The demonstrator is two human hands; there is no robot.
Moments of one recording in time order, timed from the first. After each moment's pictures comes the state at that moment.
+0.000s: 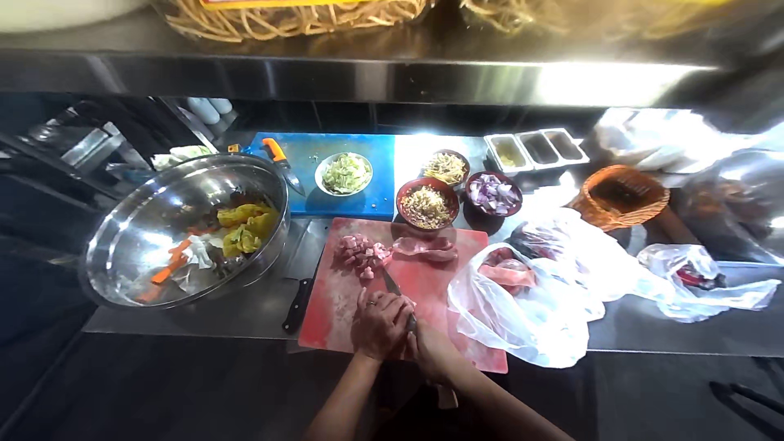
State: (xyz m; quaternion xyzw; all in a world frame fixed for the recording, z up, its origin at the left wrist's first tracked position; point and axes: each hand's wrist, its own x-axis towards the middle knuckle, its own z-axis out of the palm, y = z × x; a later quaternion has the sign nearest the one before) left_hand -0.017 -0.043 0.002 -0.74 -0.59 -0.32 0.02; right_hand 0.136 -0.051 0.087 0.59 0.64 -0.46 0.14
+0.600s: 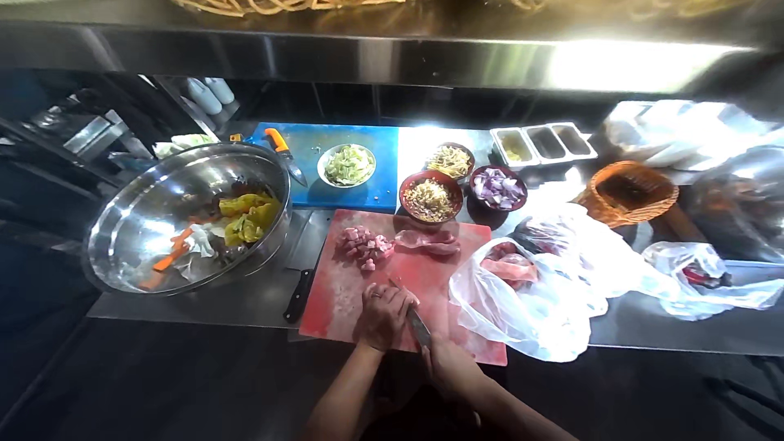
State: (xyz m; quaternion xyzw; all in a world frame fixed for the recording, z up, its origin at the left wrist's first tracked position) left_hand -0.013 -0.044 -0.002 -0.75 -0.57 -0.32 0.06; right_hand 0.159 -0.084 0.094 0.59 0.65 -0.43 0.20
